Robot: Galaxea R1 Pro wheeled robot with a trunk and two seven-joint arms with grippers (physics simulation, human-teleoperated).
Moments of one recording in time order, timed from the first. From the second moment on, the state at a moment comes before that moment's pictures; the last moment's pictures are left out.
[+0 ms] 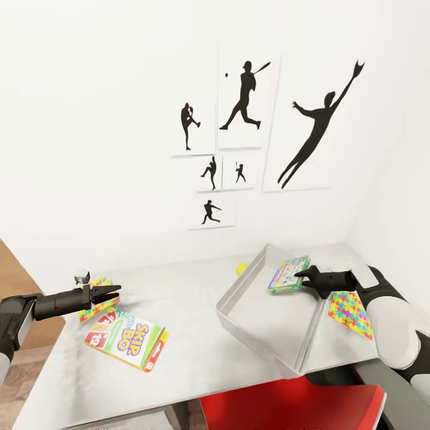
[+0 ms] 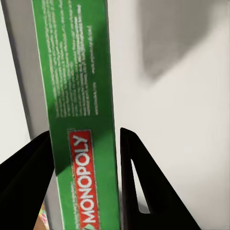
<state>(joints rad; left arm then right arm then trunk) -0.75 0.42 0.30 -0.69 -0.02 0.82 -1.51 -1.07 -0.24 -0.58 -0.37 -0.47 1.03 0.03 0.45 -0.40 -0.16</state>
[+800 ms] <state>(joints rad) -0.75 0.42 0.30 -0.69 -0.02 0.82 -1.51 -1.09 -0.22 -0.58 -0.38 -0.47 1.03 0.03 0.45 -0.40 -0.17</state>
